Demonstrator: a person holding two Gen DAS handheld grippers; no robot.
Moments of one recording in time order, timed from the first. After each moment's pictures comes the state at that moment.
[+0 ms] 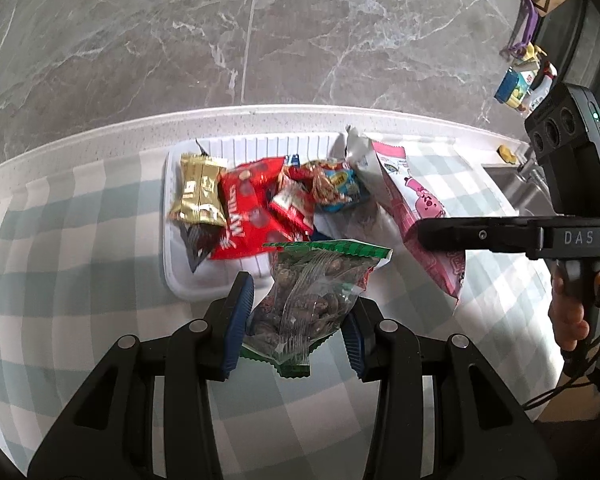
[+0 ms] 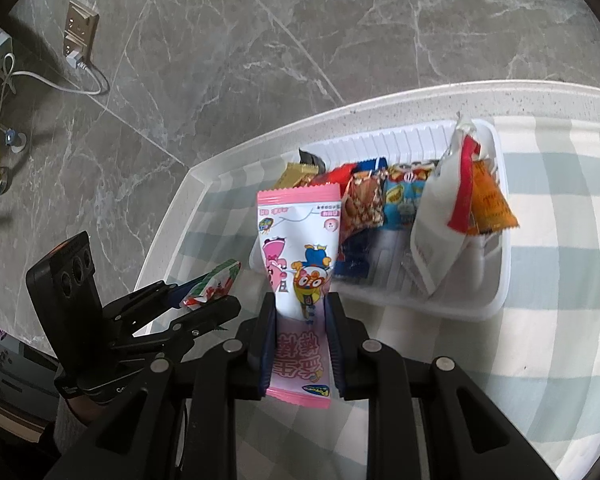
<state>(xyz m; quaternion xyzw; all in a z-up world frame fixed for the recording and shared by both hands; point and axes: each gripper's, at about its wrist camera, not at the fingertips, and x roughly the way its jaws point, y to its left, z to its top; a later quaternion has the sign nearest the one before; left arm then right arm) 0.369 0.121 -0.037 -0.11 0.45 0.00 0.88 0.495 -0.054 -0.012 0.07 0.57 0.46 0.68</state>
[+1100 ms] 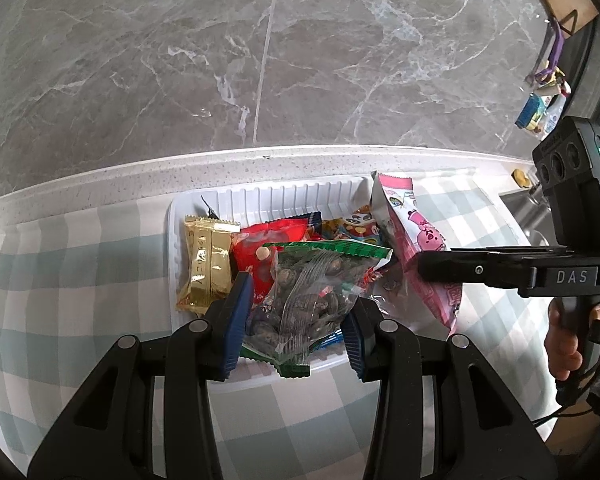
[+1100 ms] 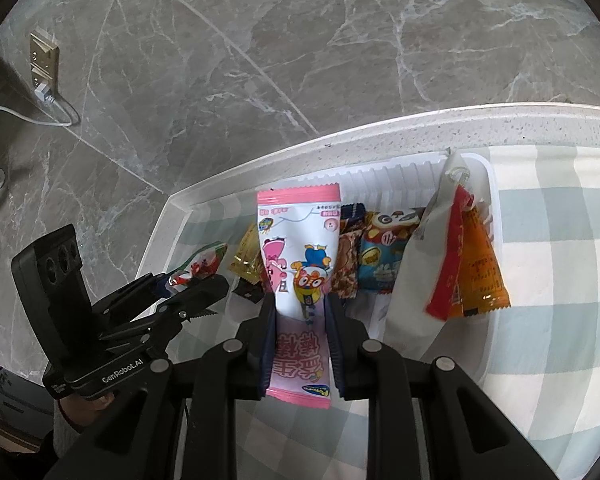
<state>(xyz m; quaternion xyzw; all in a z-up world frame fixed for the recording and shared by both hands) 0.438 0.147 -0.035 -0.11 0.44 0.01 0.89 0.543 -0.036 -0.024 0.09 0.58 0.43 0.69</state>
